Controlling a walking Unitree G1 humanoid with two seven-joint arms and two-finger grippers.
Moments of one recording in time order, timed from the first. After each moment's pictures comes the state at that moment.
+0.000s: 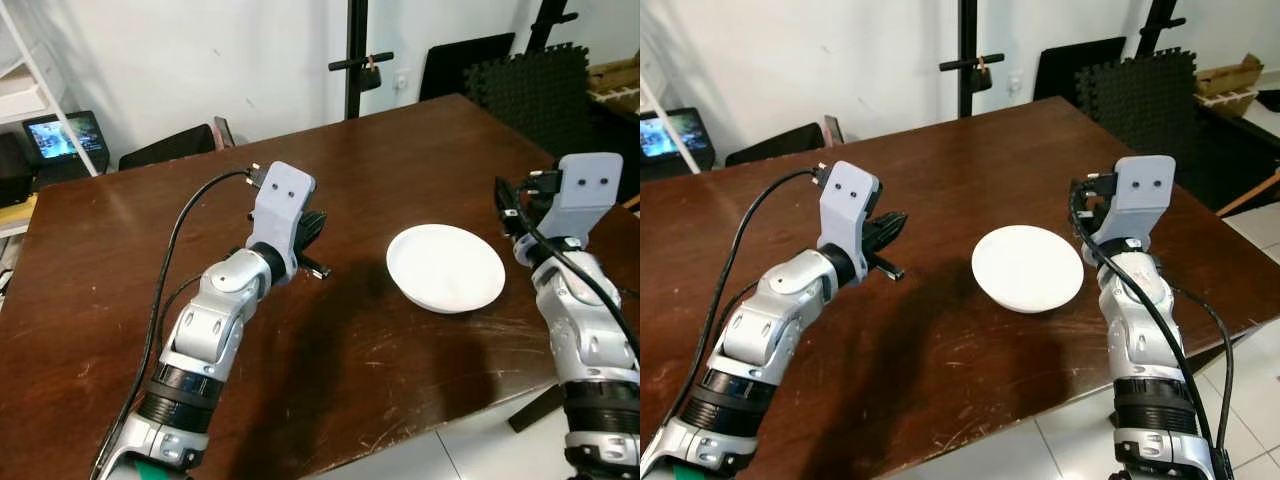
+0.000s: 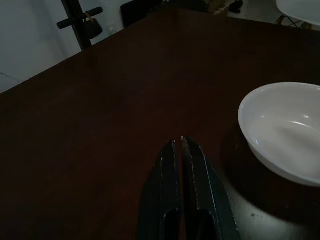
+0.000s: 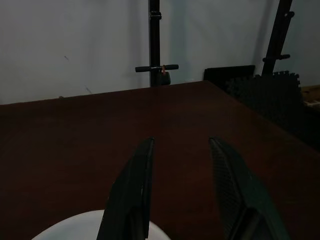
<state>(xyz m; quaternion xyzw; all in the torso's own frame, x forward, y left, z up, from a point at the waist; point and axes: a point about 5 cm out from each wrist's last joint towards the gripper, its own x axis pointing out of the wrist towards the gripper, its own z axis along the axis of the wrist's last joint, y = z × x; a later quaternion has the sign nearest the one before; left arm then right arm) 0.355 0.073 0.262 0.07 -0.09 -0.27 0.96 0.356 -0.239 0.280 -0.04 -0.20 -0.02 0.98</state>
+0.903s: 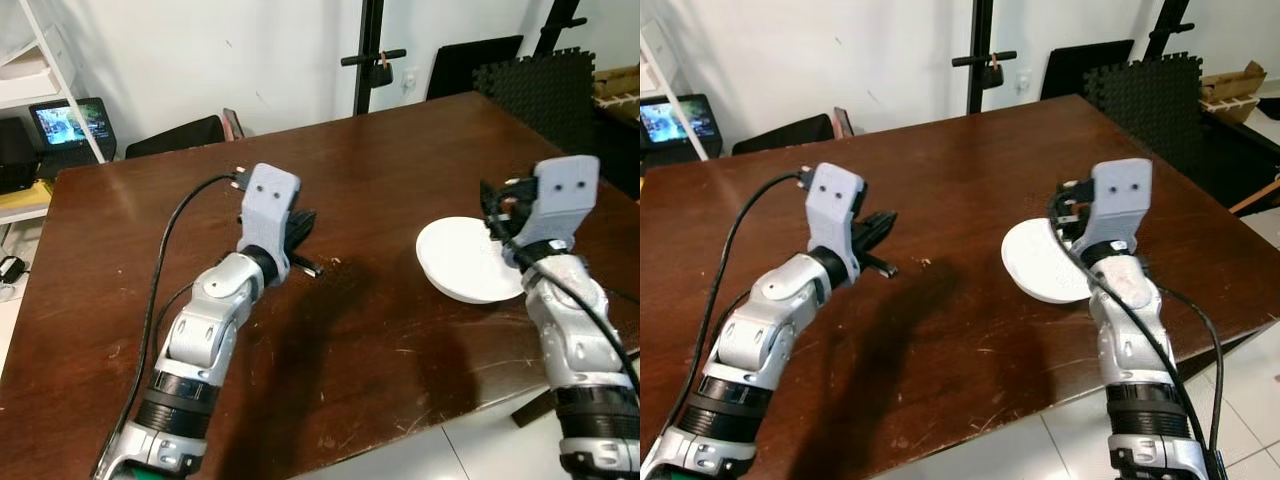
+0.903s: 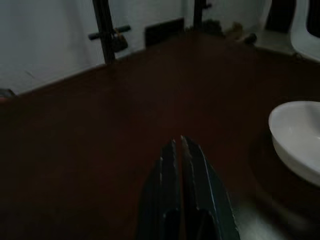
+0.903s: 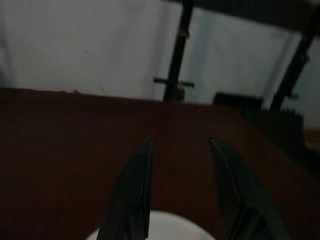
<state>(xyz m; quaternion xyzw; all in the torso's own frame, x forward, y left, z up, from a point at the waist) 0.354 0.084 0.262 0.02 -0.13 -0.23 0.96 0.351 -0.213 0.284 -0.13 -0.24 0.01 0.96</state>
